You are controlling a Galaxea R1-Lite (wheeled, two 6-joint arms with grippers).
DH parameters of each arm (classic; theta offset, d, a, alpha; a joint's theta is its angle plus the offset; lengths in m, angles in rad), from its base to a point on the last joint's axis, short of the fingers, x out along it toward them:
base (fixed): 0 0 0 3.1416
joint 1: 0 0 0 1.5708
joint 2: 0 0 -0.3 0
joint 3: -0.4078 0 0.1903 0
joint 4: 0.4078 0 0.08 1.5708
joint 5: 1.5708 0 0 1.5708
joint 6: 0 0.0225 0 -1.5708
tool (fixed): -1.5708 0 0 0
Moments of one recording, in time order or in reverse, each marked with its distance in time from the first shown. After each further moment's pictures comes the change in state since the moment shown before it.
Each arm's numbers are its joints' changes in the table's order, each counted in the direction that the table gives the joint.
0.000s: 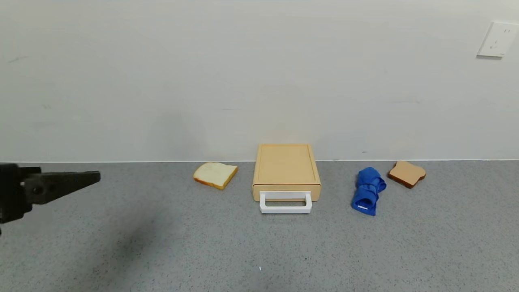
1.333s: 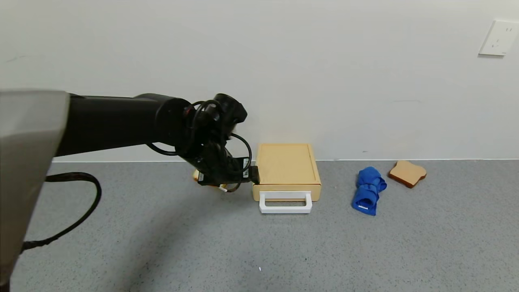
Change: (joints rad) left arm 0.412 0.997 -0.735 0.242 0.161 -0.410; right arm 0.000 0.000 0.000 0.000 0.001 0.000
